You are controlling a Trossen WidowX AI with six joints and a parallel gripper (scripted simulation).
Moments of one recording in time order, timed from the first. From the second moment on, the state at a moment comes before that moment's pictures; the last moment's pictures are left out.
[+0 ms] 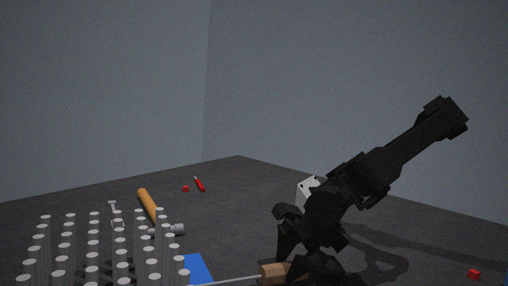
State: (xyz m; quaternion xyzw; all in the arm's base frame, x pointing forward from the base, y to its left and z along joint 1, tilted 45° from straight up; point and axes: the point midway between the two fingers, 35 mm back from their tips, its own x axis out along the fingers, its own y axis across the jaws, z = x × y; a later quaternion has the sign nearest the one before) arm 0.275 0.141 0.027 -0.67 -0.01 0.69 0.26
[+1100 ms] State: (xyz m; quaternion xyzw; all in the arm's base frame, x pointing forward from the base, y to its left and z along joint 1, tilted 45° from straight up) arm 0.258 0.143 0.035 -0.67 -0.01 0.69 0.26
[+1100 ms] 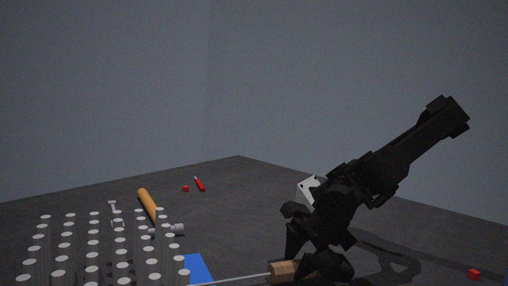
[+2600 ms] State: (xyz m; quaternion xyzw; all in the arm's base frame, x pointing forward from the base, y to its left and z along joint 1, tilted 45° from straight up) arm 0.244 0.107 0.096 -0.67 -0.01 0.69 0.26
